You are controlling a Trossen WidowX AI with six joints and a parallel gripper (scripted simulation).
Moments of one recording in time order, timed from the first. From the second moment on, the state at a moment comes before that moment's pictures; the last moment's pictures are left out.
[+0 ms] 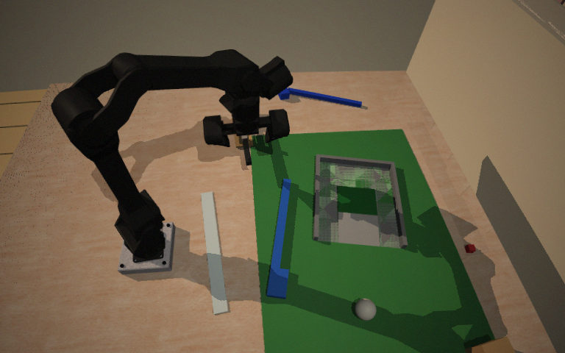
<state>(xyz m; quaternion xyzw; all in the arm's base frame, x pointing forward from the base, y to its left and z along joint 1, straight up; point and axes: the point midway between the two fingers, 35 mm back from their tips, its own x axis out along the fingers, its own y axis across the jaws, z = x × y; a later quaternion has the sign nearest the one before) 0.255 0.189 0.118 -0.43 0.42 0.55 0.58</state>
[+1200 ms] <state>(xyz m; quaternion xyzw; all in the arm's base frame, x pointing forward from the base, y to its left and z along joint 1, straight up) 0.257 0.196 0.070 -0.43 0.42 0.55 0.58</state>
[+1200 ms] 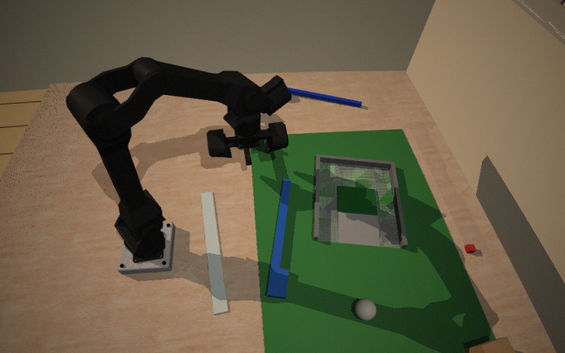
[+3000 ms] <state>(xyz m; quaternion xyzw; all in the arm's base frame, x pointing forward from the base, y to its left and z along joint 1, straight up) 0.256 0.195 0.084 -0.43 0.43 0.55 0.57</state>
